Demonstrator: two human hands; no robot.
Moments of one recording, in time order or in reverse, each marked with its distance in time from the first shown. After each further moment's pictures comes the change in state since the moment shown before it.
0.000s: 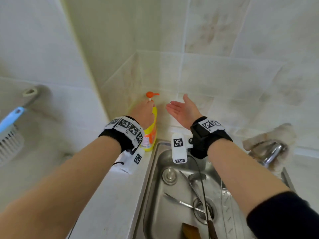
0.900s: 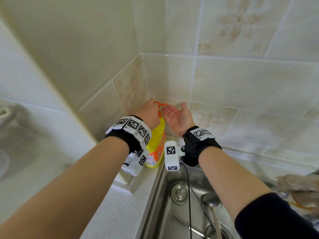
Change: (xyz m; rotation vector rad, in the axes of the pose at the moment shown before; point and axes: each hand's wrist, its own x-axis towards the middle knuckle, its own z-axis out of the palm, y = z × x) left_hand -0.244 0.095 0.071 -0.114 -0.303 0.452; right_hand -0.257 0.184 -0.087 0.379 0.391 -0.215
